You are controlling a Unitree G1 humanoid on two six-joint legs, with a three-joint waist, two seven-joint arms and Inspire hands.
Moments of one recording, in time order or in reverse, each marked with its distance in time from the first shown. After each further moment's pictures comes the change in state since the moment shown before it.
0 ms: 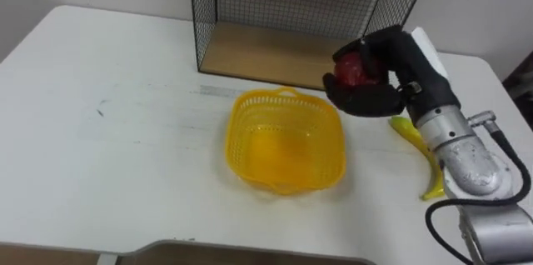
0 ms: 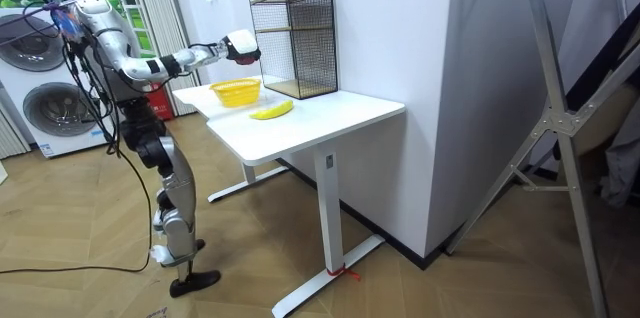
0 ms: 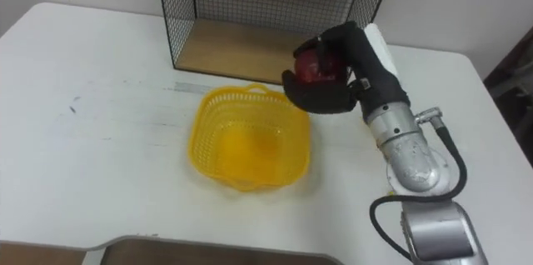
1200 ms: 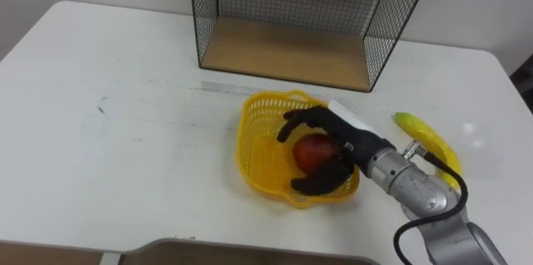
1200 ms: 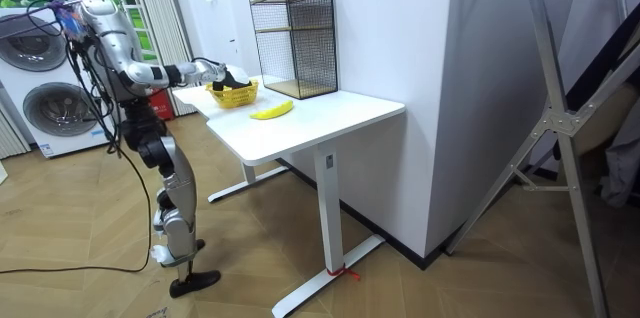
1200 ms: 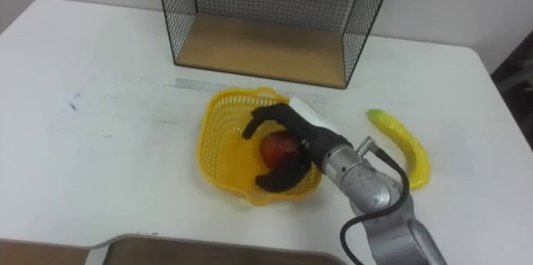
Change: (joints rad) left arm -0.047 -0.001 -0.090 0.001 0.000 -0.013 0.000; right arm 0.042 0.061 0.146 0.140 -0.220 0.049 0.217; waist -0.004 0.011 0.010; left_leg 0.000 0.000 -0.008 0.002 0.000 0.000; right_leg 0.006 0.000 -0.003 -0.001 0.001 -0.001
